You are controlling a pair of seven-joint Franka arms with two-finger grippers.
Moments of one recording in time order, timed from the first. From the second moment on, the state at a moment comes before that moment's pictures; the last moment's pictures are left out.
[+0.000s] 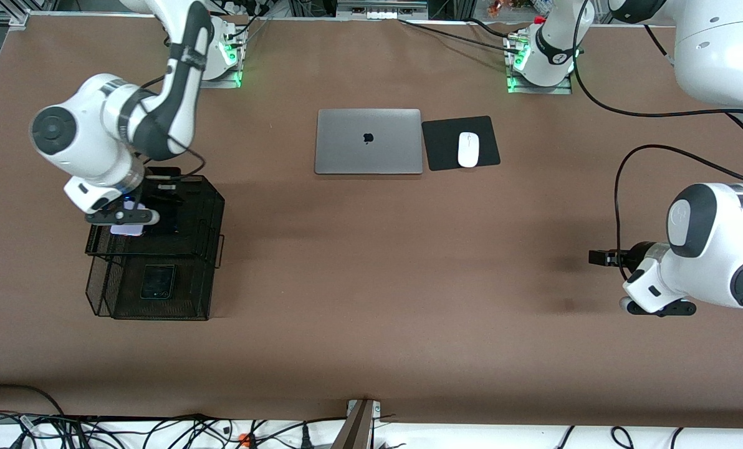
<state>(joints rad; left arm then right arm) 0.03 0.72 -0.03 -1.17 0.04 1.53 0.01 1.39 0.78 -1.51 -2.07 0.82 1.93 -0.51</state>
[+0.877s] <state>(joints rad) 0.04 0.68 -0.03 -1.20 0.08 1.53 0.09 1.31 0.79 -1.42 -2.07 0.97 1.93 -0.50</state>
